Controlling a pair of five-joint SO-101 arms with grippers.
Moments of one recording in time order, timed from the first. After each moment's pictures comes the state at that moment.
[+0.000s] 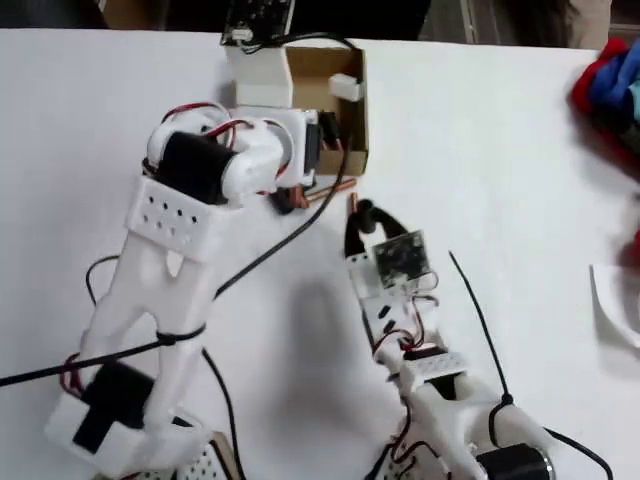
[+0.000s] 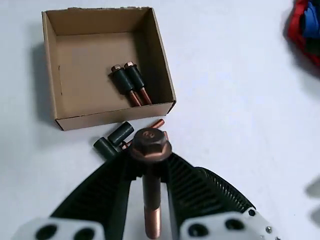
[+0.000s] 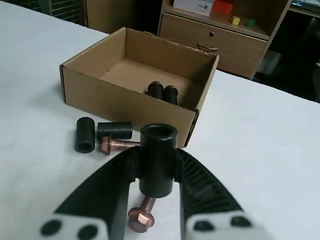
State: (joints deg) left arm 18.0 -8.4 -17.6 77.4 19.1; right arm -18.1 -28.4 90.8 -40.0 12.4
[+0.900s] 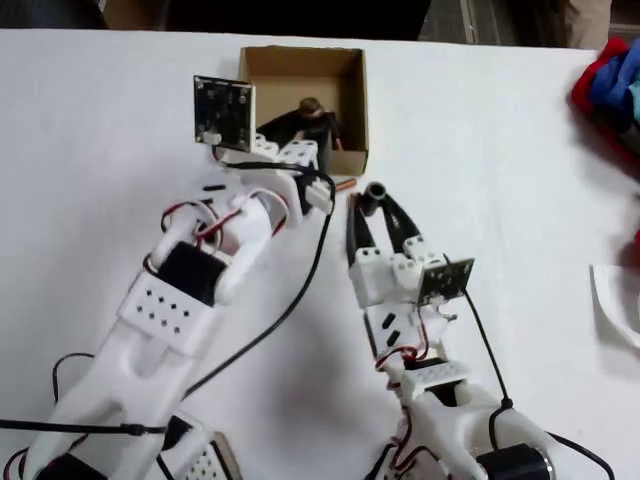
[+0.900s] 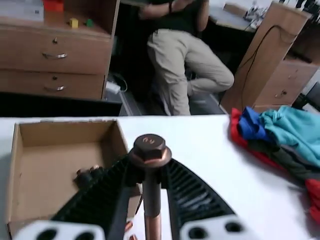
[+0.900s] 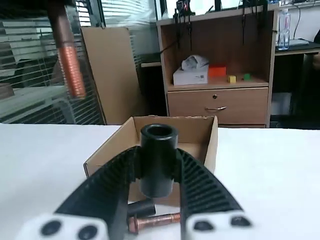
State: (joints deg) left arm 19.8 -36.4 34.2 21.2 18.9; right arm -18.3 -28.4 95.2 -60.9 -5.8
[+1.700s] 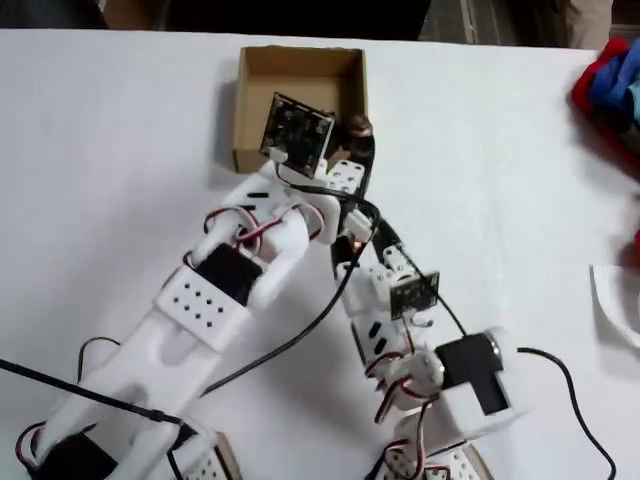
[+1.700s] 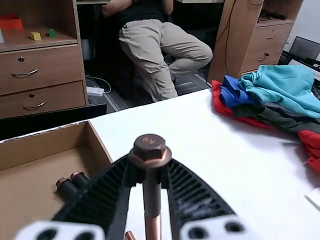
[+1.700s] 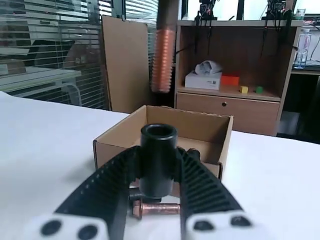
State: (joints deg) left arm 26.9 -30.4 35.6 16.3 8.1; right arm -22.3 5.5 90.5 -92.2 1.7
